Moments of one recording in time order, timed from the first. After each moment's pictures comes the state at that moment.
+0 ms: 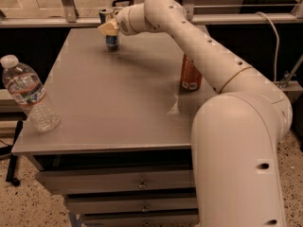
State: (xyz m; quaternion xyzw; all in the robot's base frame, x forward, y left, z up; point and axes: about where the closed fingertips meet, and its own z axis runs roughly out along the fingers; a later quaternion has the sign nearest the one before) arm 0.855 0.126 0.913 -0.40 0.72 0.22 0.53
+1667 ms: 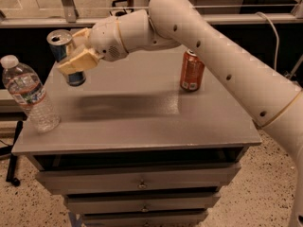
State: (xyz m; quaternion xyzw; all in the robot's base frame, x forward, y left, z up) arm 0.577 0.183 0.965 -0.63 0.49 0.37 0.48
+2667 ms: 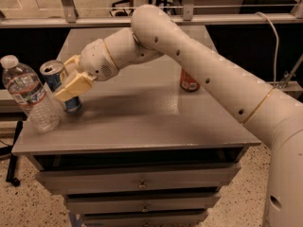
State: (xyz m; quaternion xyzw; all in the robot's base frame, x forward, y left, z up) arm 0.537 0.208 0.907 -0.67 0.48 0.43 0.38
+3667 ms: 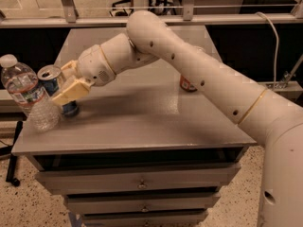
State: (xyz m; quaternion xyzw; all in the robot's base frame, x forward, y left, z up) arm 0.526 0.218 0.894 -0.68 0.46 0.44 0.36
